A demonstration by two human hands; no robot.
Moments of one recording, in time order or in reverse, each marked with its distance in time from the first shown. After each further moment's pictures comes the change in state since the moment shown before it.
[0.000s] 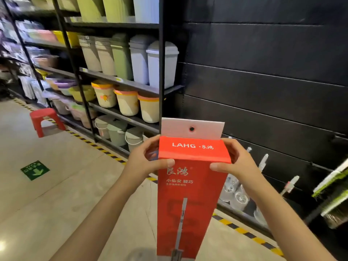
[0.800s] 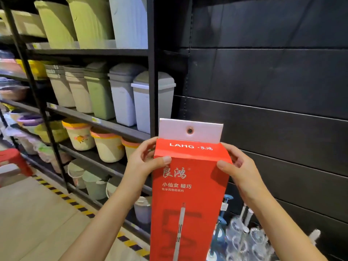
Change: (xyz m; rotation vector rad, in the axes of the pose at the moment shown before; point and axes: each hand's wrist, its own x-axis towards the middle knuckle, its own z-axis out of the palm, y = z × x) left_hand 0.445 -0.073 -0.047 -0.163 0.005 0.131; right_hand 0.434 0.069 -0.003 0.162 0.121 -0.143
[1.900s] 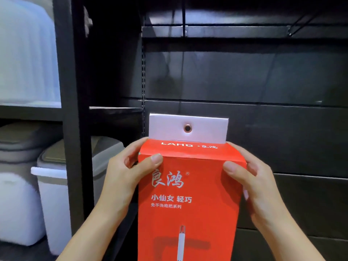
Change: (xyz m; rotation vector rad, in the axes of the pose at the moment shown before) left_hand 0.392 -0.014 0.034 -0.255 -0.317 0.305; right_hand 0.307 -0.026 -0.030 -0.165 0.303 -0.330
